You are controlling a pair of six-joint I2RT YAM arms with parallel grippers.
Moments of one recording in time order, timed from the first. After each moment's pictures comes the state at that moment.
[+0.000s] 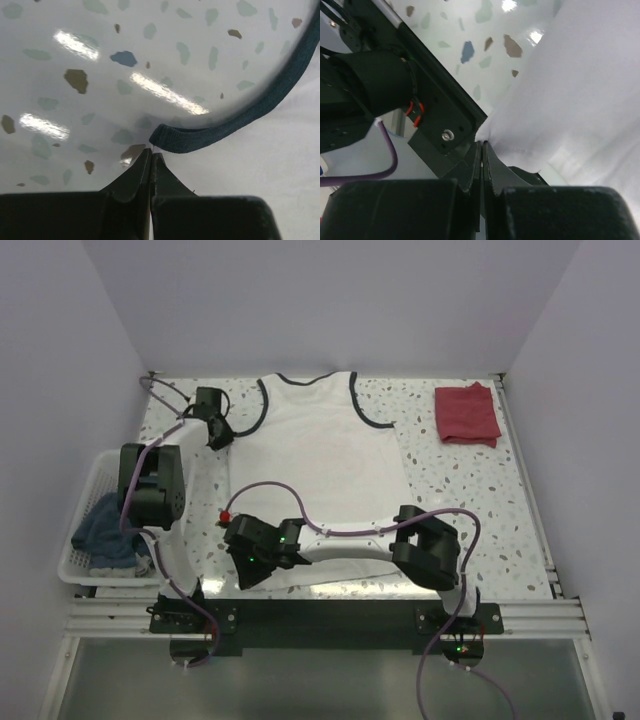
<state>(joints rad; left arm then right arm) -0.07 1.98 1.36 -0.29 -0.14 -0.61 1.34 2.01 1.48 -0.42 -0.11 0.77</state>
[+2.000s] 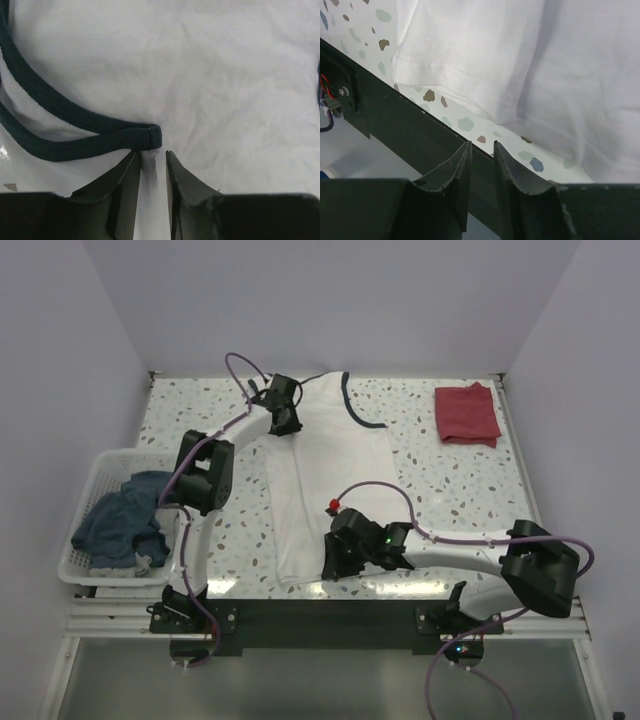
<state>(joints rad) -0.38 2.28 1.81 -0.44 -0.14 -0.60 1.10 1.40 0.68 -0.23 -0.12 0.91</state>
